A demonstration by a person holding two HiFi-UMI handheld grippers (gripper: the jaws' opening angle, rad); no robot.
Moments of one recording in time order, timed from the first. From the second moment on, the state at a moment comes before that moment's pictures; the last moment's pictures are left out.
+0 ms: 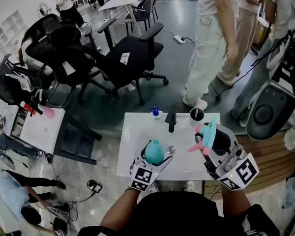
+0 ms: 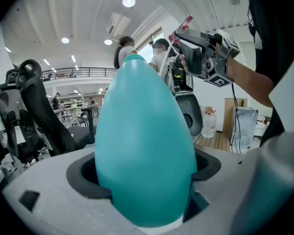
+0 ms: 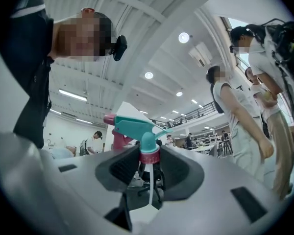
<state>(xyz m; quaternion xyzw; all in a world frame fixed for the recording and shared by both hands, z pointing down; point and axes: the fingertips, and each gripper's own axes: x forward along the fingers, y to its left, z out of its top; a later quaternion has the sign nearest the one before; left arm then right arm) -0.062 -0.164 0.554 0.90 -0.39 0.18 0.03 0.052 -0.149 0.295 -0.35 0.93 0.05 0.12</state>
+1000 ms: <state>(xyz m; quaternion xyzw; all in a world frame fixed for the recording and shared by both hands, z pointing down) -0.061 -0.176 0.511 0.90 -0.41 0.16 -0.01 0.084 -0.171 0.454 -0.44 0.89 -0.08 0.01</state>
